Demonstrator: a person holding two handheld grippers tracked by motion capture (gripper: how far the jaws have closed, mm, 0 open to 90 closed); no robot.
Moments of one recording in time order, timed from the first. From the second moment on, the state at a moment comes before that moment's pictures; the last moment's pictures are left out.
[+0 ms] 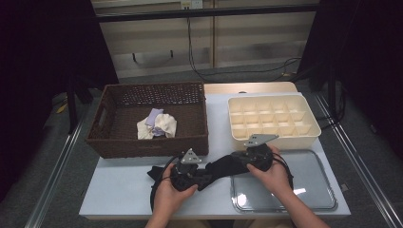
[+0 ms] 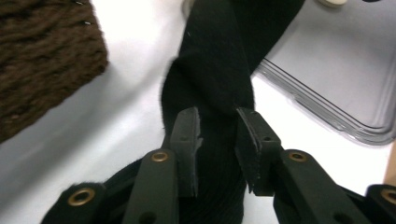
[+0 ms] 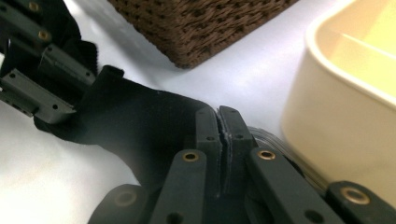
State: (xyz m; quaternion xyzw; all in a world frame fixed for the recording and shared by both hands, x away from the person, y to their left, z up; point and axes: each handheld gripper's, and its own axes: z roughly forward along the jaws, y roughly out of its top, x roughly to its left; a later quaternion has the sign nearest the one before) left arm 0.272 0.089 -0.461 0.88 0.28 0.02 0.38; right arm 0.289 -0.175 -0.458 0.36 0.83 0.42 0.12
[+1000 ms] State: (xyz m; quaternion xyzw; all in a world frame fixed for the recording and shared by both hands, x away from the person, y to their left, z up) left arm 0.266 0.075 -0.469 0.90 0.26 0.00 0.36; right arm 0.283 -0.131 -0.465 0.34 0.83 0.45 0.03
